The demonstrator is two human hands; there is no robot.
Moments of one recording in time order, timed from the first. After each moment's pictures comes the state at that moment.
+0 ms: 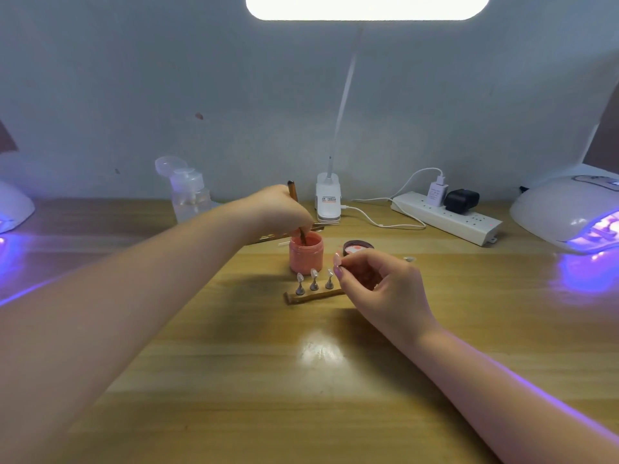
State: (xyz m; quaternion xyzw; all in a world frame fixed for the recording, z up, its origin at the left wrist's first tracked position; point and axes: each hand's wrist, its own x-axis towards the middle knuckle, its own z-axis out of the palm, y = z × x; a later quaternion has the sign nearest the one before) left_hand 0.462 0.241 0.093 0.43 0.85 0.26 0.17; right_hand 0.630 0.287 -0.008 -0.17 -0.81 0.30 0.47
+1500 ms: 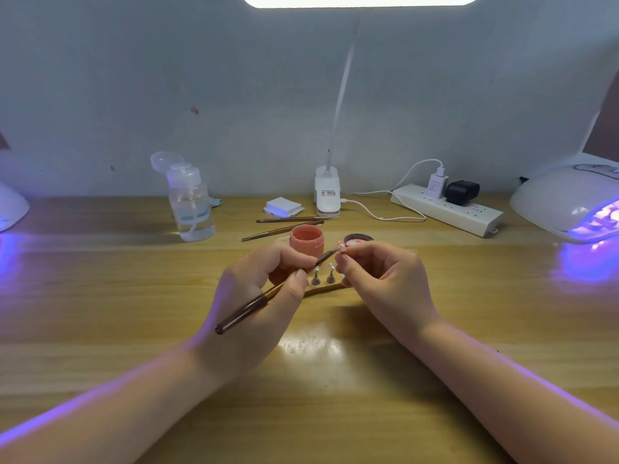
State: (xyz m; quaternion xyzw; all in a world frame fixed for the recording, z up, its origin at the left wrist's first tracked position) left_hand 0.507 0.142 0.014 0.58 0.57 0.58 0.01; right_hand 0.628 0.283 -0.009 -0.20 -0.75 0.41 0.48
